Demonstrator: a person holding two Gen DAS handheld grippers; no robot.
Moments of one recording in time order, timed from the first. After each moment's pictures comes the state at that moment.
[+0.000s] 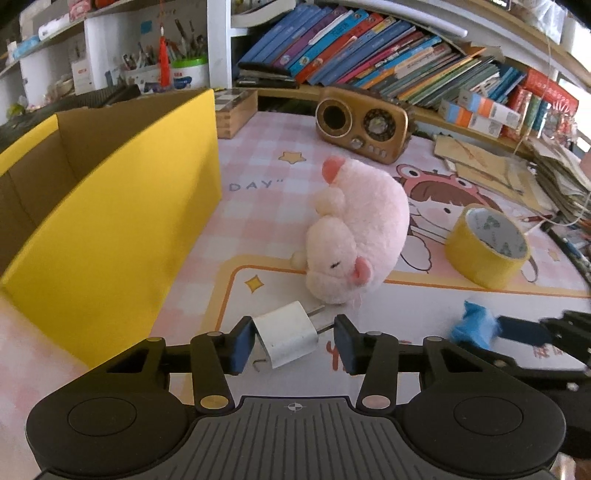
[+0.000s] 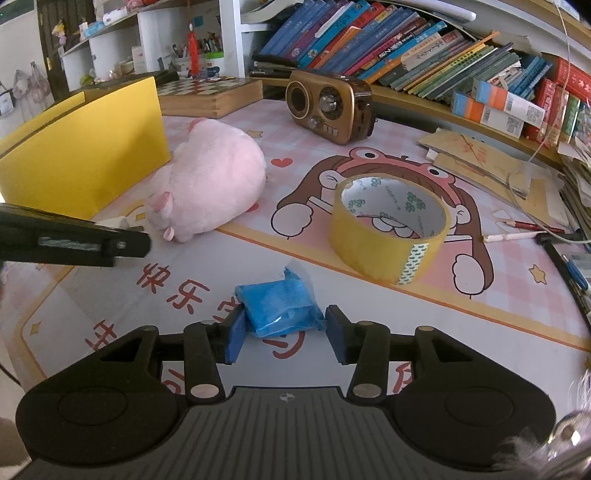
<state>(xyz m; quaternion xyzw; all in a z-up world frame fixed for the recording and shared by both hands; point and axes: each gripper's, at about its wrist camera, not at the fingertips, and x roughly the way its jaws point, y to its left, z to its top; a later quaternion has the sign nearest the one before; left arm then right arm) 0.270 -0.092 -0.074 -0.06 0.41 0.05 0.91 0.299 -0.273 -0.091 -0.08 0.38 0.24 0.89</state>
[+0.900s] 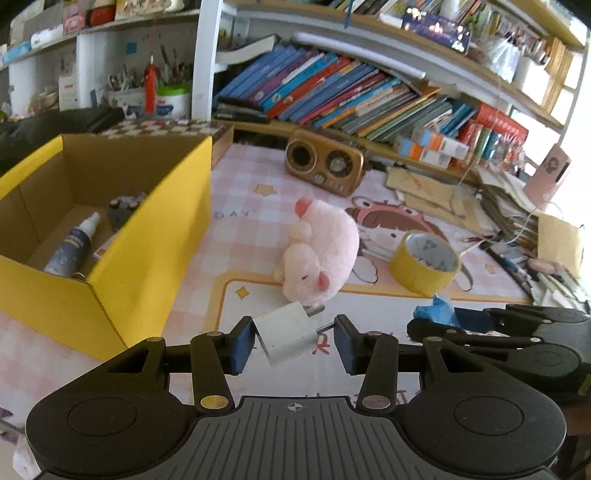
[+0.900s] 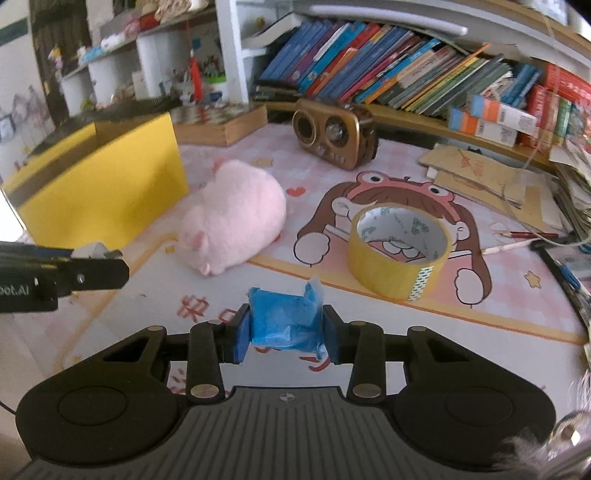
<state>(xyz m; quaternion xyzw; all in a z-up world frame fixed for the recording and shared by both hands) 0.221 -0.076 -0.030 -0.09 0.37 -0.01 0.93 0.278 -0.265 -0.054 -0.04 0.37 0.23 0.90</state>
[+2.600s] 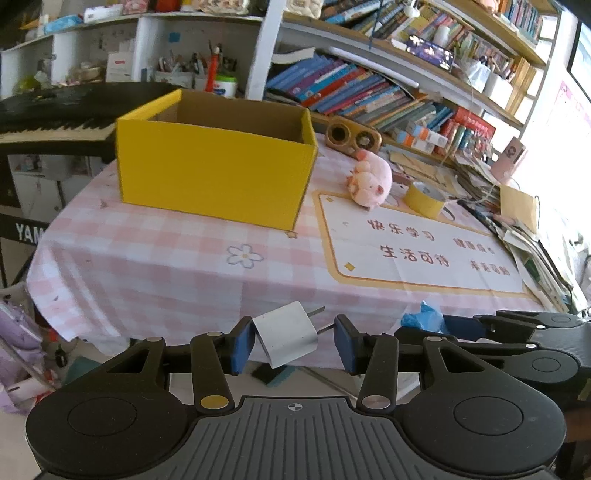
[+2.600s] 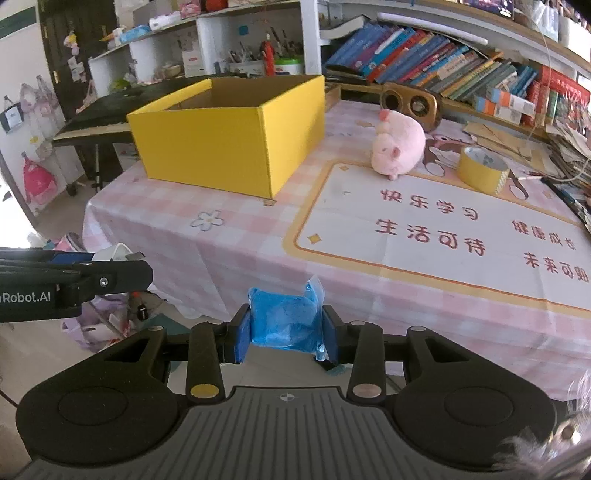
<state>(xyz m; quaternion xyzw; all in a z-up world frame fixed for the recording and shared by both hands) 0.016 0.062 -0.035 -0.11 0.36 -0.05 0.92 0.049 -0.118 -0.045 -0.04 0.38 0.21 0.90</state>
